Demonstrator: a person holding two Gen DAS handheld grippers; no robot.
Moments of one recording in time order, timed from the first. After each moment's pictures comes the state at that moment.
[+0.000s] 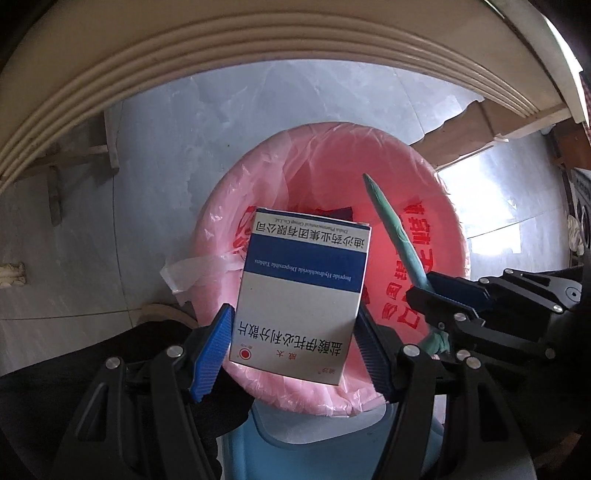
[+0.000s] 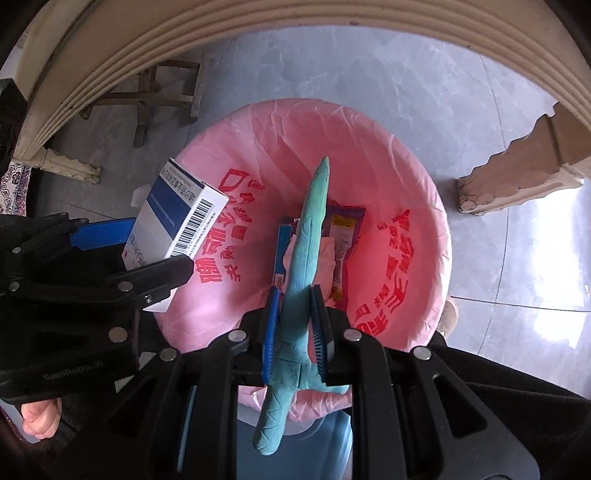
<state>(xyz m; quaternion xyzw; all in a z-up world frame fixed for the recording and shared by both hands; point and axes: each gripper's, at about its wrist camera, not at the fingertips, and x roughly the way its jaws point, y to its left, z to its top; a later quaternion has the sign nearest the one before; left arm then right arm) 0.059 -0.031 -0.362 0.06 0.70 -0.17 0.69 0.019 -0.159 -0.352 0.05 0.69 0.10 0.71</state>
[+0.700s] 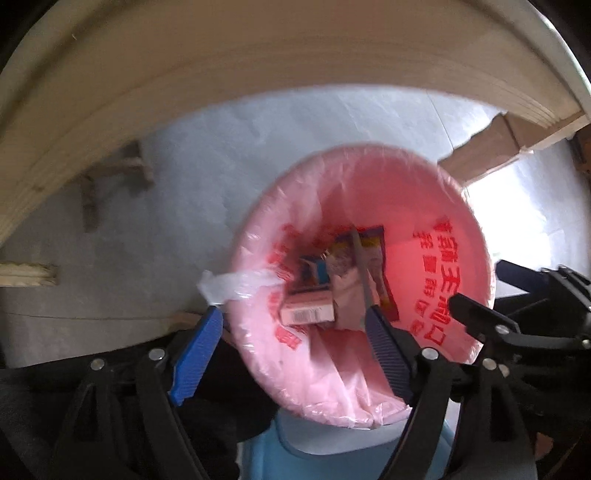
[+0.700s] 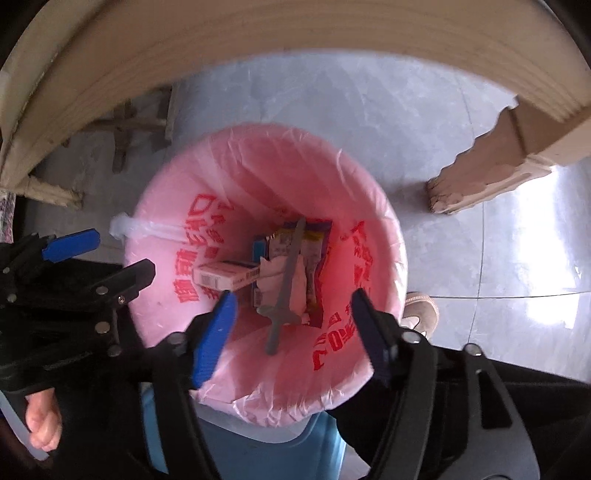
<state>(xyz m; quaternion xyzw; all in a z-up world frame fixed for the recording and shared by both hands) 0.061 -0.033 -0.340 0.11 0.66 -0.10 0.74 0.024 -0.182 -0.335 0.06 0.67 0.05 0.74</state>
